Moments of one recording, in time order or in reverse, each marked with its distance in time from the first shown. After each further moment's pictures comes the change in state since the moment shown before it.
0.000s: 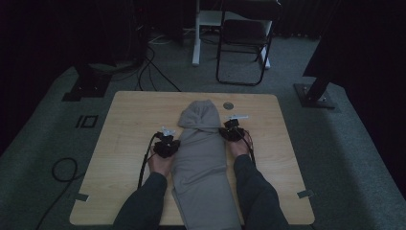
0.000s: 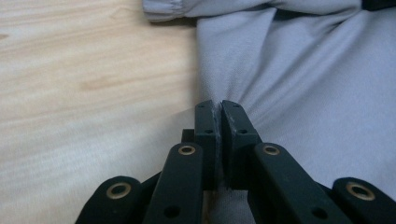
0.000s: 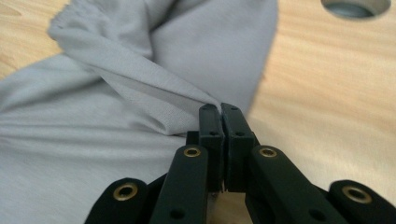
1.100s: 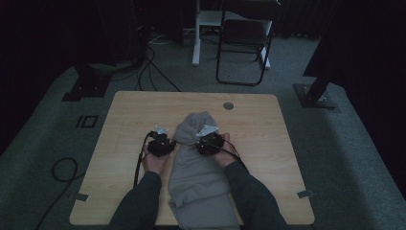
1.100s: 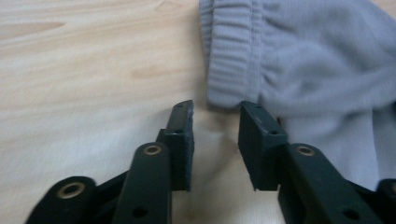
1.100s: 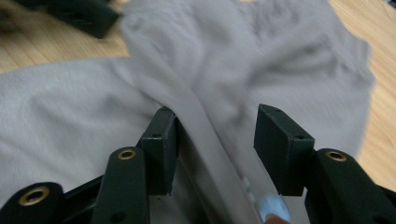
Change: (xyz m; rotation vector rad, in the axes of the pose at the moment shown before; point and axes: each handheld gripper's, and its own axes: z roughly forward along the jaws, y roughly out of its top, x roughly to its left) left arm 0.023 0.009 0.003 0.004 0.031 -0.071; right arm 0.098 -0.006 -0.002 0.035 0.047 -0.528
